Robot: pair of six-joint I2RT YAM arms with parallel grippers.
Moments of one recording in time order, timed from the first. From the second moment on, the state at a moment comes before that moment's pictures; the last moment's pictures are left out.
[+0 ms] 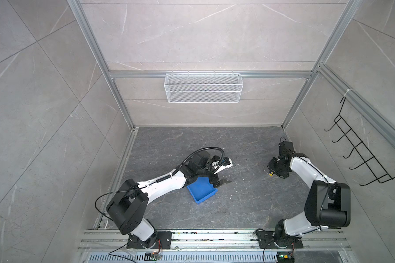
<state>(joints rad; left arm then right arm) -0.79 1.54 0.99 0.02 0.53 0.44 -0.12 1.52 1.03 -0.72 0.01 0.50</state>
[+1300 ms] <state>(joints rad) -0.61 0.91 0.66 -0.28 0.46 0.43 0.60 1.53 1.32 -0.82 0.12 0.48</state>
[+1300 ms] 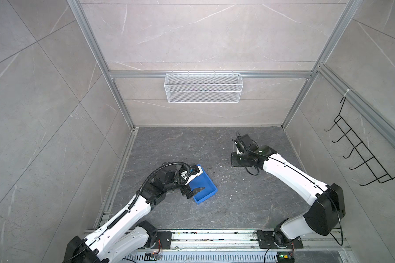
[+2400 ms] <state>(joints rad) -0.59 0.58 0.61 -0.59 0.32 0.43 0.94 1.95 1.49 -0.83 -0.03 0.48</state>
